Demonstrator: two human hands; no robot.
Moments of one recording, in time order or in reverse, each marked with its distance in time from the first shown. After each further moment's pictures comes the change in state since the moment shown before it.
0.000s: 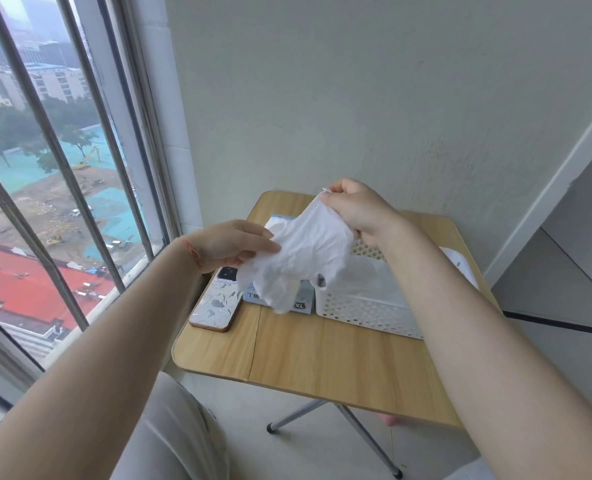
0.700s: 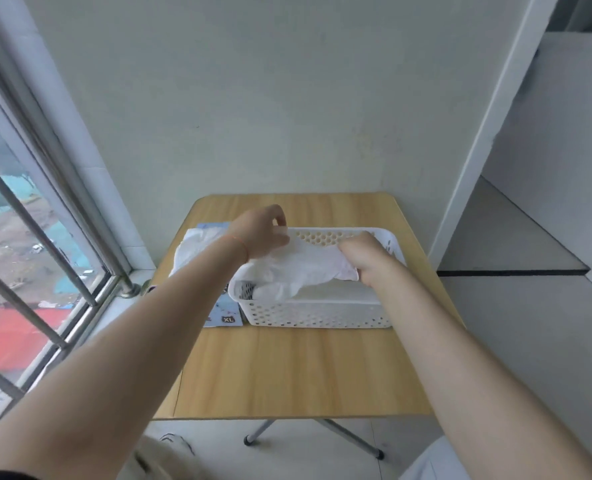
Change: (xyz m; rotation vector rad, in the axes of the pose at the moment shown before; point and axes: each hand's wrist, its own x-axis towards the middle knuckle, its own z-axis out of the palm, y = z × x) left_hand 0.142 0.043 0.120 0.897 0.347 0.160; right_hand -0.026 0.118 -0.094 0.140 0.264 0.461
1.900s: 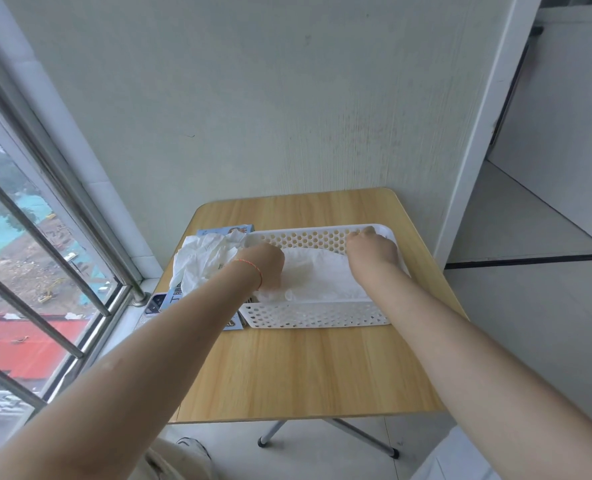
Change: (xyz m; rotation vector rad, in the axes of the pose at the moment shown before) left_hand -0.020 0.019 0.026 0.686 -0.372 0.015; right_hand 0.008 0.013 -0.012 -1.397 0.186 -0.321
